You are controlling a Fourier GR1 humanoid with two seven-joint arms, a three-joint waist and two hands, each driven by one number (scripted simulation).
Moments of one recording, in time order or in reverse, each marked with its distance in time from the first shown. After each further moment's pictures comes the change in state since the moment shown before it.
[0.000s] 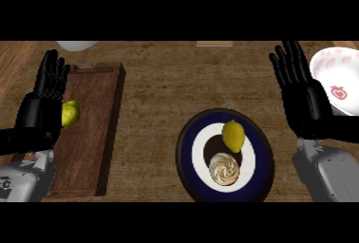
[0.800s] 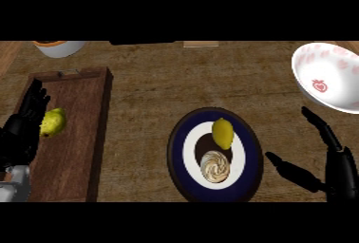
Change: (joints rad) left arm 0.150 0.086 0.081 0.105 0.022 -0.050 0.109; right arm 0.469 -0.170 0.088 -0.160 0.607 -0.344 0.094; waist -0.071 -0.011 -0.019
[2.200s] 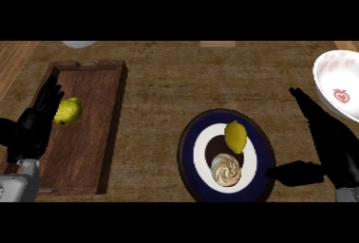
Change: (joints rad) left arm -0.049 -0.058 0.014 0.036 -0.039 -0.100 -0.003; right arm -0.289 -0.028 0.029 -0.257 0.217 0.696 0.883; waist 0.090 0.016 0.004
